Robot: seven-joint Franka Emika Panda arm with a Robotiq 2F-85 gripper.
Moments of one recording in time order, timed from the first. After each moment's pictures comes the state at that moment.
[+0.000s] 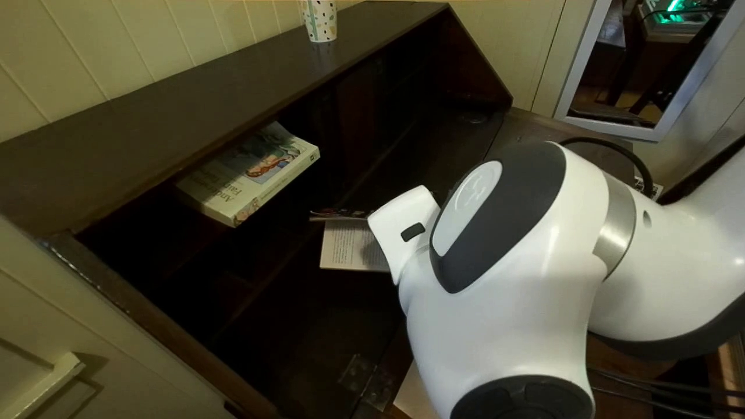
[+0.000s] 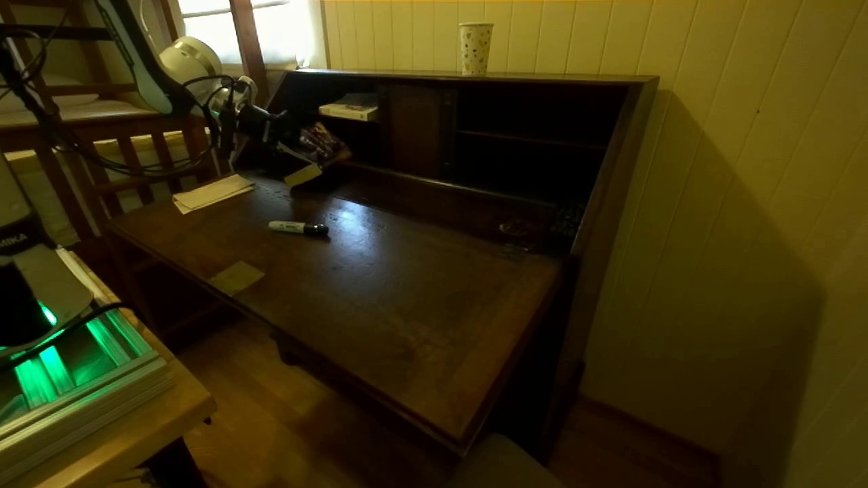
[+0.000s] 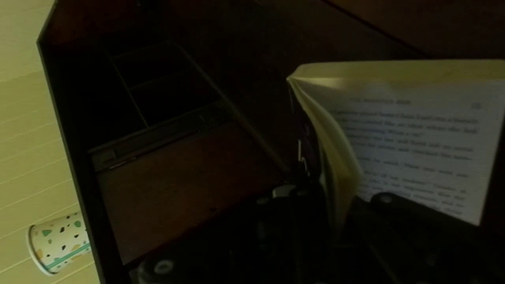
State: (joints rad) arm 0.32 0.40 0.23 -2.20 -1.48 1.93 1.32
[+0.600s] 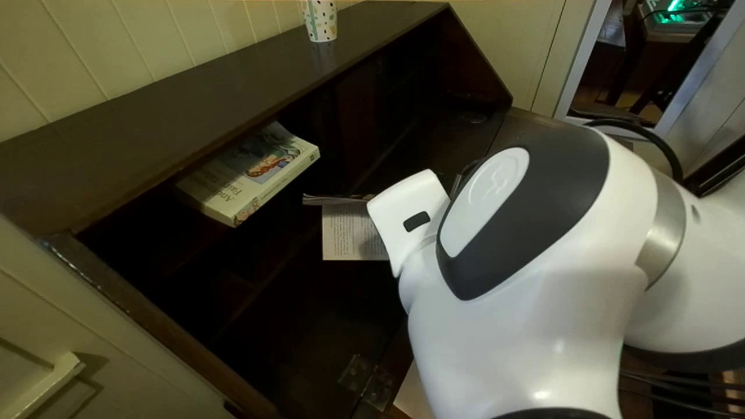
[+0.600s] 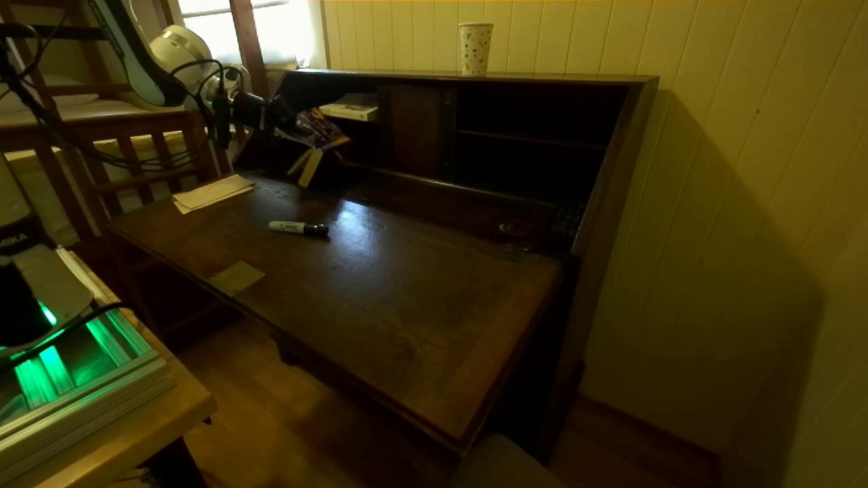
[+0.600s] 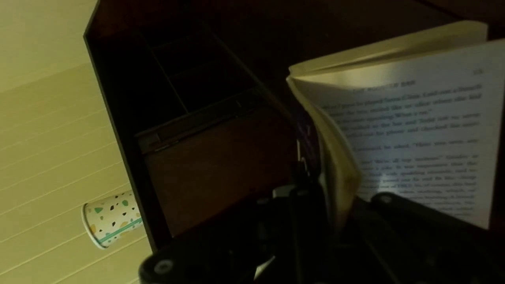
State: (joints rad) arm 0.32 0.36 0.26 -2.21 -1.49 1.84 1.33
